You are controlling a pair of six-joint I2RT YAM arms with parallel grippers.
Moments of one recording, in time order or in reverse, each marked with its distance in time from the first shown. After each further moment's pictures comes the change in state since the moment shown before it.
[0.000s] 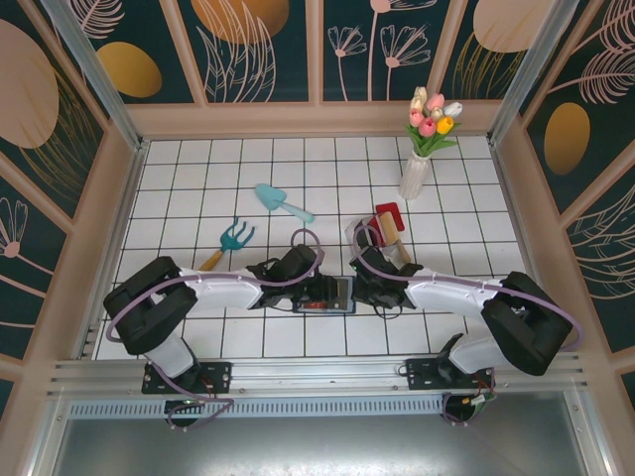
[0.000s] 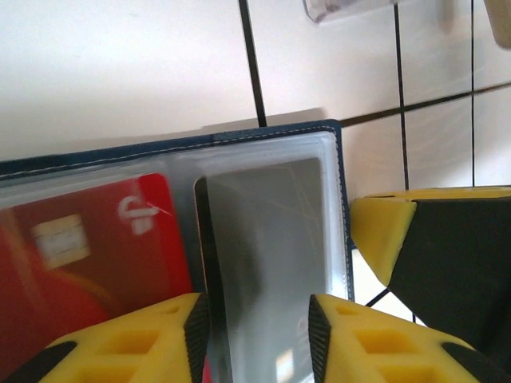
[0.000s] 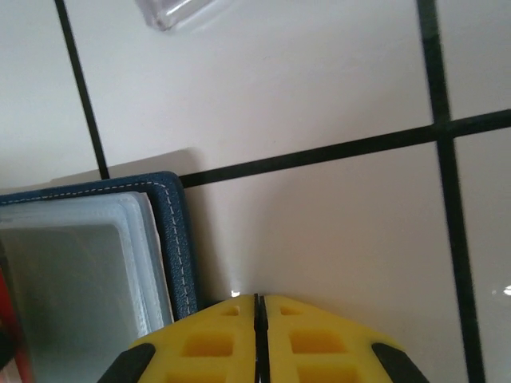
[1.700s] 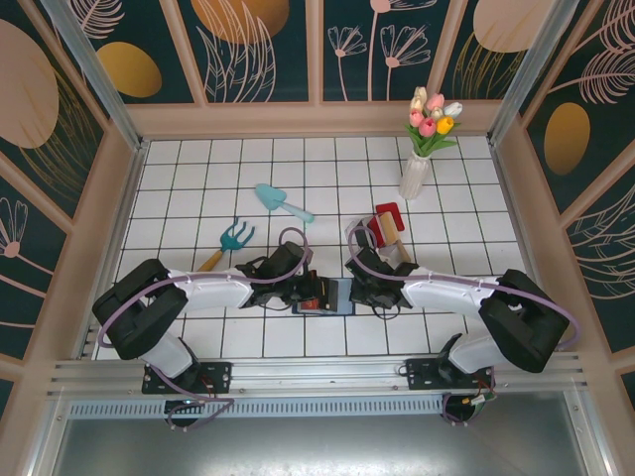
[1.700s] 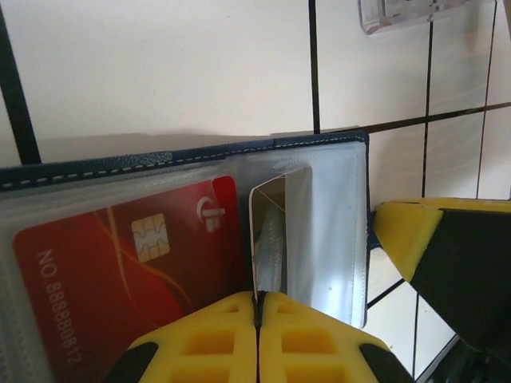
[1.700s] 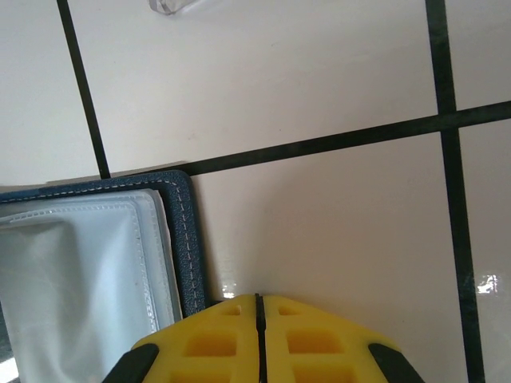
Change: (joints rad) left arm 0.066 -0.036 -0.059 0.006 0.072 -0.055; right arm 0.040 0.023 0.027 -0.037 0.027 0.005
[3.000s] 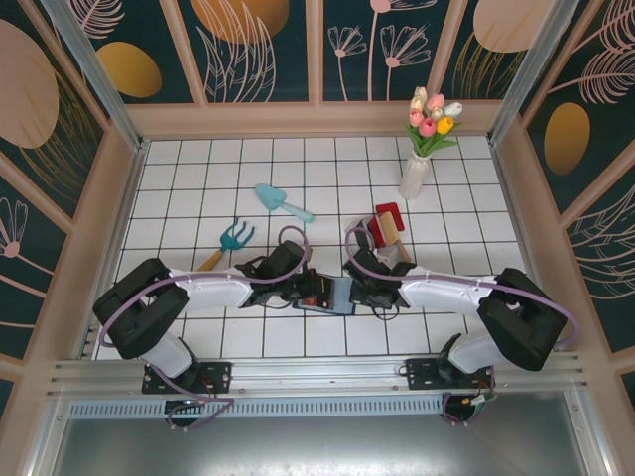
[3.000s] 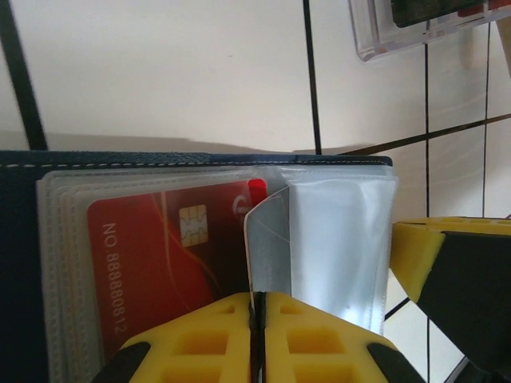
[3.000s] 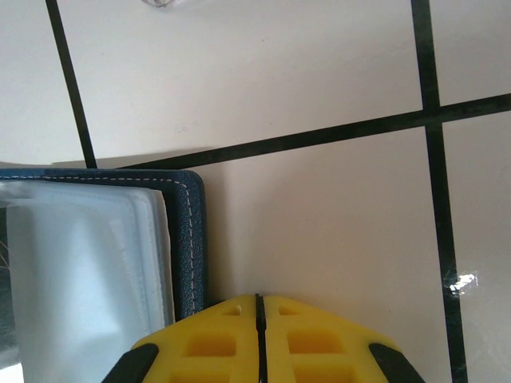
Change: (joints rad) left arm 0.007 0.012 0.005 0.018 -0.021 0.060; right arm 0.021 0.013 0.024 -0.047 0.036 -0.001
